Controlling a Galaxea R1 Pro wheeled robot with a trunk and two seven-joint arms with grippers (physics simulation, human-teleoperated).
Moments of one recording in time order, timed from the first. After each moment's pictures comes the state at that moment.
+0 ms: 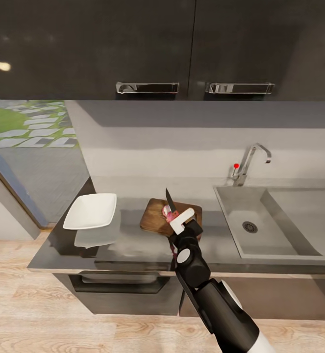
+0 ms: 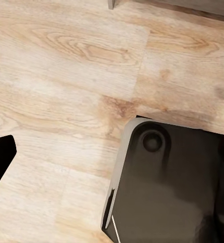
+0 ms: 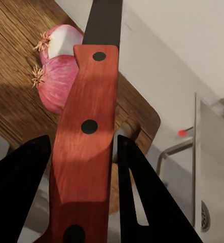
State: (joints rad) left arm 0.32 0.07 -0.02 -0.55 0.30 -0.55 0.01; right arm -0.51 0.13 0.55 -1.51 0.55 0.89 -0.11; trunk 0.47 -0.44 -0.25
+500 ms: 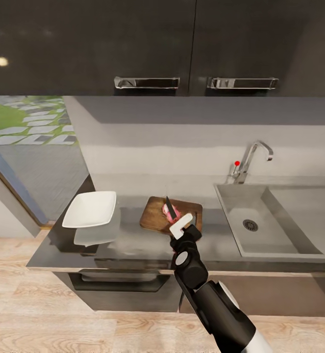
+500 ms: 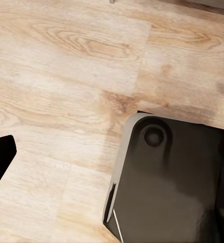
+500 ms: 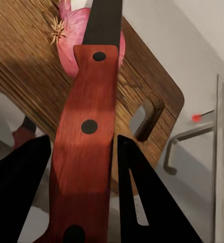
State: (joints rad) left arm 0.32 0.07 -0.02 -0.55 0.30 -0.55 0.01; right arm -0.51 0.13 0.55 -1.43 0.55 0.89 -0.11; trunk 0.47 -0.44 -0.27
